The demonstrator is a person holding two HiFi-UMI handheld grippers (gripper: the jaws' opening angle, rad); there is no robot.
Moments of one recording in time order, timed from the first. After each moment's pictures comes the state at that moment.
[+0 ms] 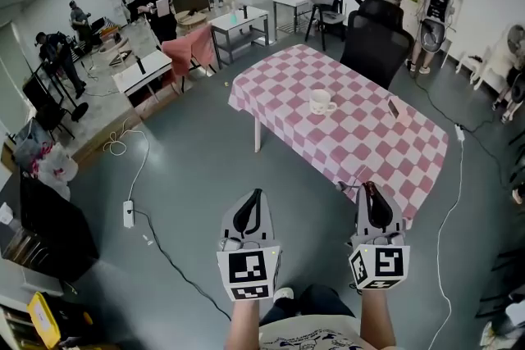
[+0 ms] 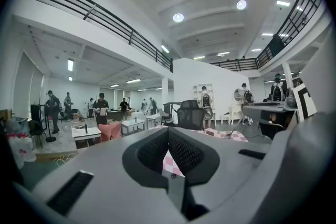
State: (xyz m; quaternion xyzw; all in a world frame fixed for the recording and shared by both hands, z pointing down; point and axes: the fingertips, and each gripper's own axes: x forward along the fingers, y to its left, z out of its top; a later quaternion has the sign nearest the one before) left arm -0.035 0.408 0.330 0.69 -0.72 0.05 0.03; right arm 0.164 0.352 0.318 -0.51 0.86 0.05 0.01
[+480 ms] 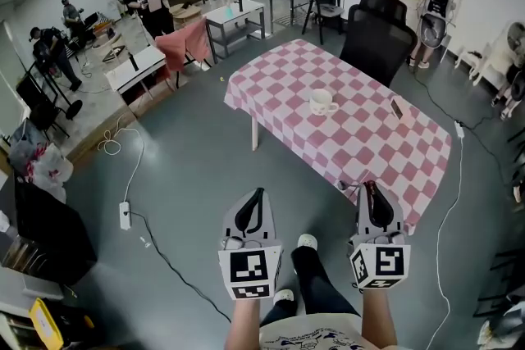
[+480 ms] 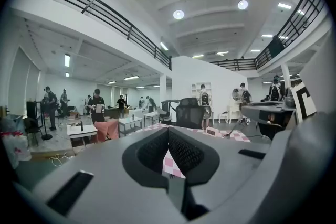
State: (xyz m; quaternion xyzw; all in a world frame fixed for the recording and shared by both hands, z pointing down) left arm -0.057 0.346 0.344 0.71 -0.70 0.06 0.04; right arm 0.140 0.295 0.331 -0.52 0.85 0.04 -0.01
